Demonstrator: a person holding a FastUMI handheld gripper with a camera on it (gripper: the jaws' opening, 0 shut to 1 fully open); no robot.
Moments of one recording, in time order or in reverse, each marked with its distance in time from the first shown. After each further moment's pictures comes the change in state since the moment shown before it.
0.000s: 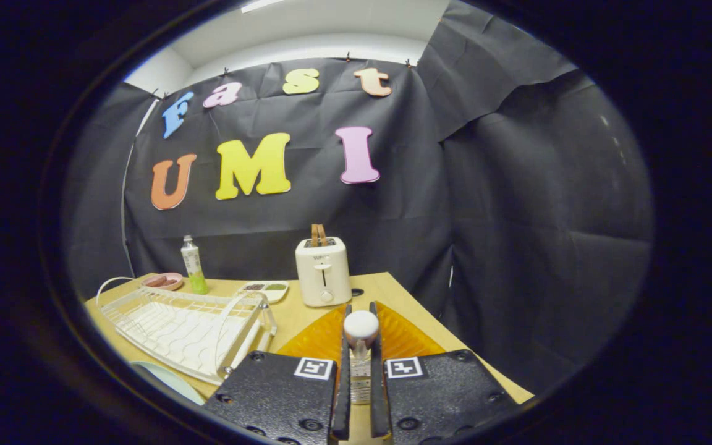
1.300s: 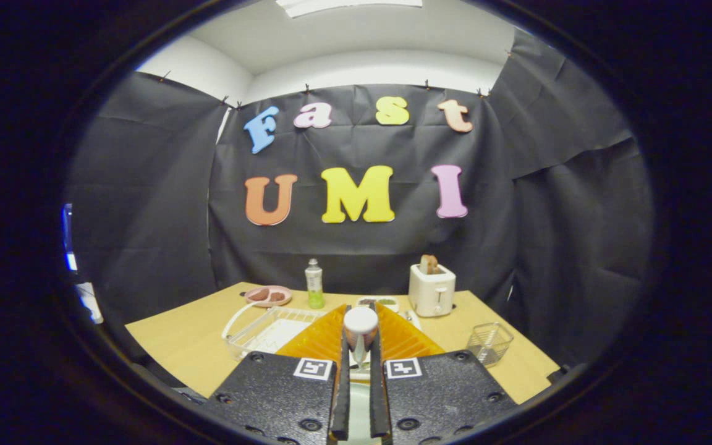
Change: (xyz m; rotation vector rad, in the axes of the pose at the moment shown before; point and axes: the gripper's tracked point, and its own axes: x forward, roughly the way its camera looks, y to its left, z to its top) arm -0.199 0.246 0.027 -0.079 0.015 0.310
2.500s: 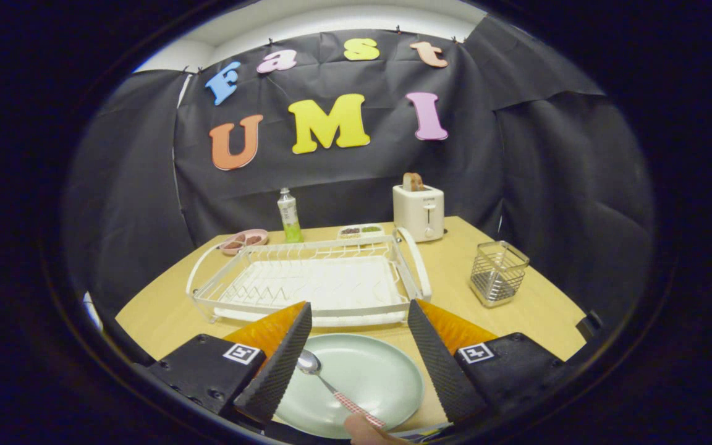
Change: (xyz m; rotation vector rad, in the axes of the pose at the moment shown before) arm 0.028 -0.045 -0.085 0.095 0.237 -0.133
